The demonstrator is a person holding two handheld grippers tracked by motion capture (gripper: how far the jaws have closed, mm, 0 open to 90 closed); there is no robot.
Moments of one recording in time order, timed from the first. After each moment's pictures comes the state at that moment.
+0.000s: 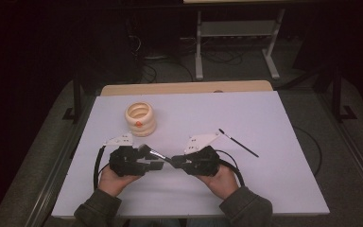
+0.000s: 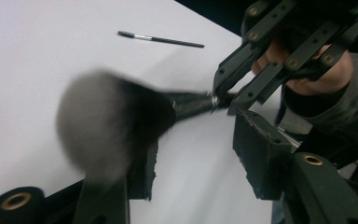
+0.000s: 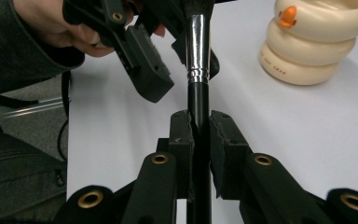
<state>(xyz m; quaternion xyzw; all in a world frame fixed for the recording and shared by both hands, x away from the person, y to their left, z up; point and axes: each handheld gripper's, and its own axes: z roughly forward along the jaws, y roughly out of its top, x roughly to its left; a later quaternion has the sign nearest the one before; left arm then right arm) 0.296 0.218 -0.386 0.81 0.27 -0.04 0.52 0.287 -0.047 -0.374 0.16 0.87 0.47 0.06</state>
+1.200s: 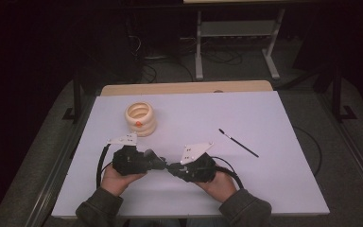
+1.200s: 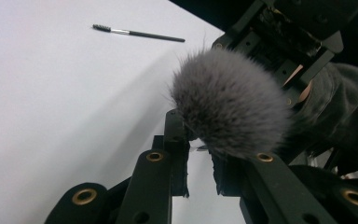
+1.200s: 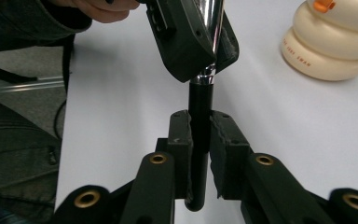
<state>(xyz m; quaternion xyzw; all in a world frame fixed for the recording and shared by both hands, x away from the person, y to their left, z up) 0.298 0.209 -0.384 0.81 0.25 -0.07 0.52 0.283 -0.040 -0.396 0.11 0.88 0.45 0.07</state>
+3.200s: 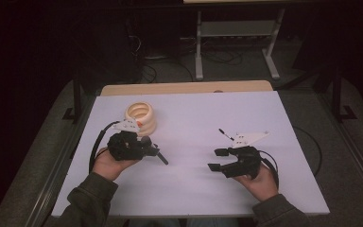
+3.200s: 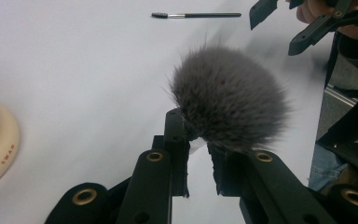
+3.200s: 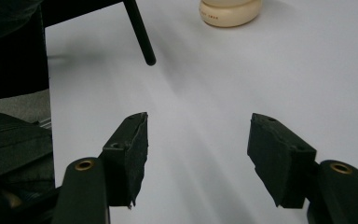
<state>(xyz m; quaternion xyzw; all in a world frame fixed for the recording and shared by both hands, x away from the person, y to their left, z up) 0.318 0.209 -0.343 0.87 0.26 0.02 0.41 0.294 -0.159 -0.395 0.26 0.84 0.48 0.03</state>
